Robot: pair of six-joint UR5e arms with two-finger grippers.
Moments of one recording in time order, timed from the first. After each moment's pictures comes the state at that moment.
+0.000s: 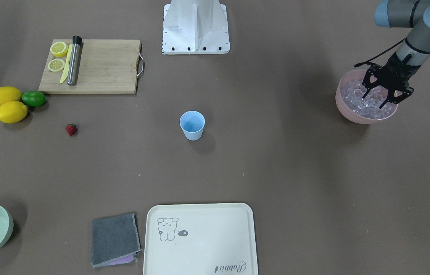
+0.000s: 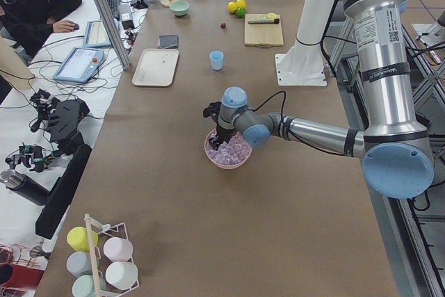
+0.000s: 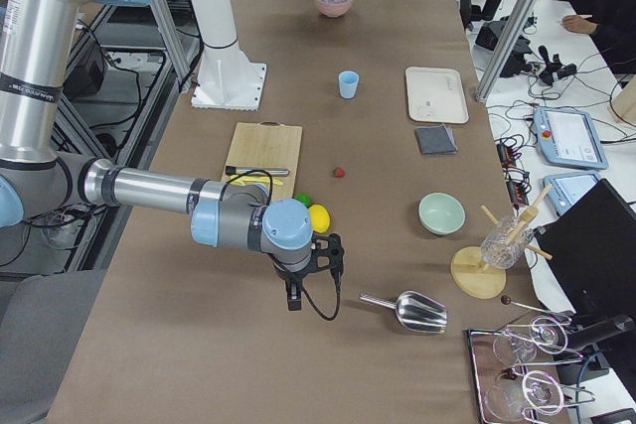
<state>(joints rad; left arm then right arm) -0.90 -1.35 -1.87 -2.22 -2.05 -0.10 1.62 -1.89 1.79 -1.53 2.38 -0.21</state>
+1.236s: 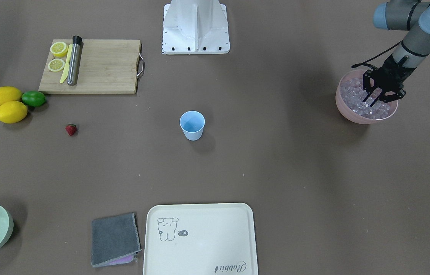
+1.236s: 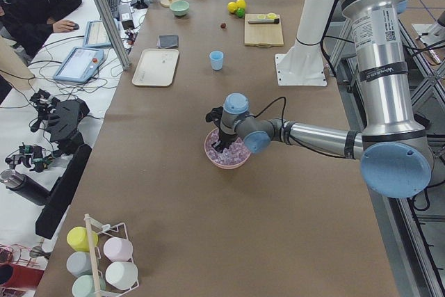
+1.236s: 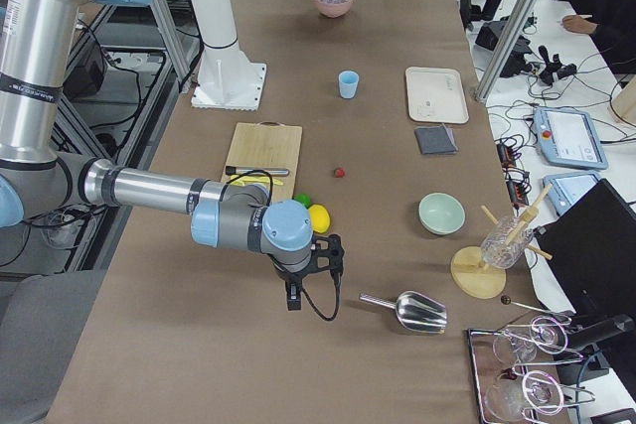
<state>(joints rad) -0.87 -1.34 -1.86 -2.27 -2.05 -0.11 1.62 -1.89 1.79 -1.54 2.39 -0.19</state>
